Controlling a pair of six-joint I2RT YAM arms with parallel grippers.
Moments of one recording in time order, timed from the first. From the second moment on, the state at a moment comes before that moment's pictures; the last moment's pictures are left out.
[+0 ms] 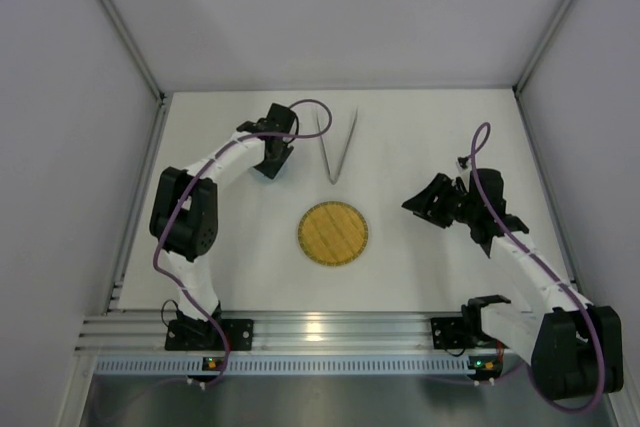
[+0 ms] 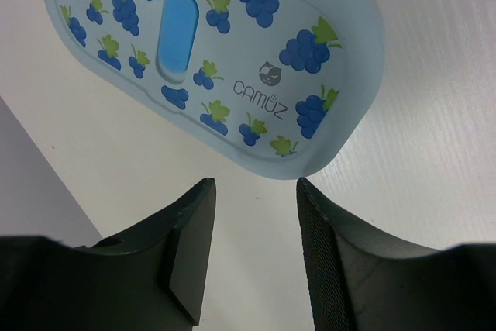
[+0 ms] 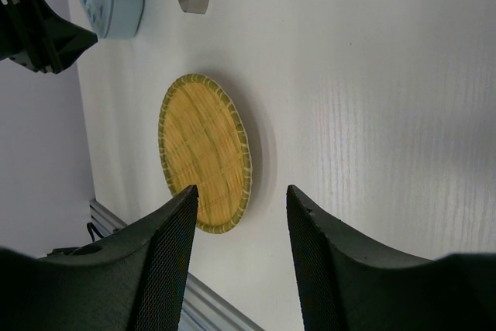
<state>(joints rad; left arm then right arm) -0.40 1.92 1.49 -0.70 -0.39 0.21 0.12 1.01 0.53 -0.16 -0.50 0.71</state>
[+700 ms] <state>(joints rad) -0.40 2.00 1.79 -0.70 -0.36 0.00 0.12 1.02 0.53 -0.16 -0.50 0.69</state>
